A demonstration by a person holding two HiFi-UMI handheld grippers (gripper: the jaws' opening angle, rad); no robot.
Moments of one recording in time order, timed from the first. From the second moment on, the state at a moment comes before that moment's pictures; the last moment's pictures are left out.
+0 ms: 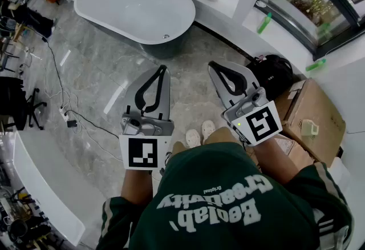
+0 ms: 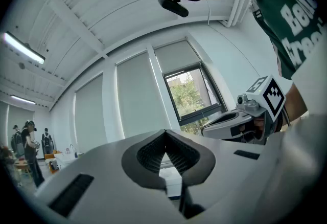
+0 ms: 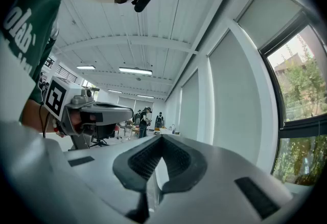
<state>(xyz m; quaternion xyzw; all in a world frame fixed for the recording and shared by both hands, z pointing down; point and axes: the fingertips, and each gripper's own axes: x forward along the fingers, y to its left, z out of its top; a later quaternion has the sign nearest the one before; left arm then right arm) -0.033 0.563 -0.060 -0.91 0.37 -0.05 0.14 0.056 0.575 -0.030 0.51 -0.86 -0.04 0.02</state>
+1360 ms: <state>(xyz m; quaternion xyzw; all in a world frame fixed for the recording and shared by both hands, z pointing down) 0.057 0.568 -0.051 -0.93 0.36 -0.03 0.08 0.133 0.576 -0.025 0.48 -0.88 -0.03 -0.02</state>
